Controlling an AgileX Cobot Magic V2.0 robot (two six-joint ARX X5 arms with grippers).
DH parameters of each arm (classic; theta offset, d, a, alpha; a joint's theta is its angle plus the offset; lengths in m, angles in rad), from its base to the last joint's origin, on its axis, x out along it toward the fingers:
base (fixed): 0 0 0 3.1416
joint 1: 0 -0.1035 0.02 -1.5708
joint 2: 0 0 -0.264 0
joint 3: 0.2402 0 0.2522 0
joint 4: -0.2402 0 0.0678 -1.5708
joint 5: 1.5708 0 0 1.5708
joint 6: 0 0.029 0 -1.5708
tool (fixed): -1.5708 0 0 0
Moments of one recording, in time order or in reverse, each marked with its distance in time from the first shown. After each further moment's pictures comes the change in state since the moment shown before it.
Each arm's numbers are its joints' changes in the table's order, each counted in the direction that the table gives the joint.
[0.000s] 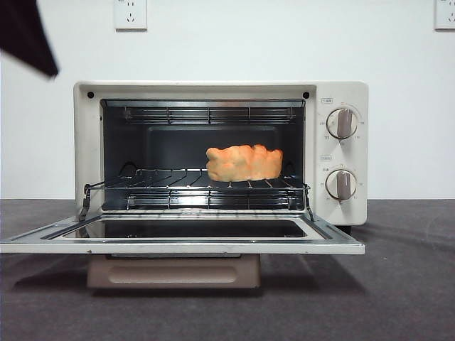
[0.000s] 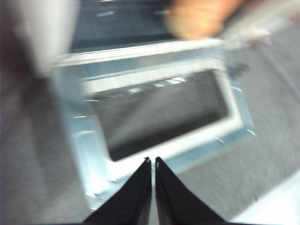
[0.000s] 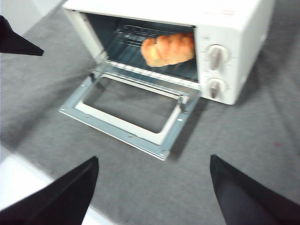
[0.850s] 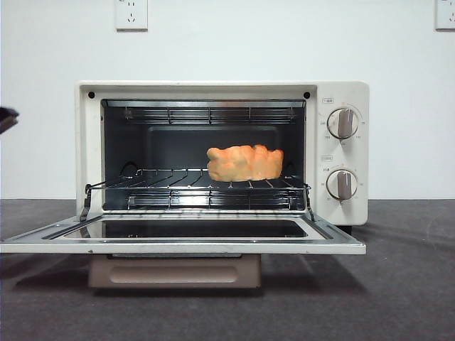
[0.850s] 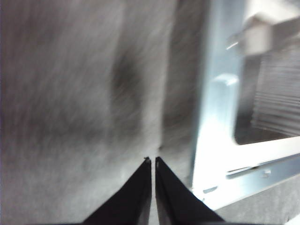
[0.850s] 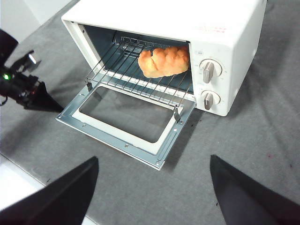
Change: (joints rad) left arm -0.200 -0.185 -0.430 0.325 -0.117 -0.103; right arm 0.000 0.003 0.019 0.015 -0.026 -0.024
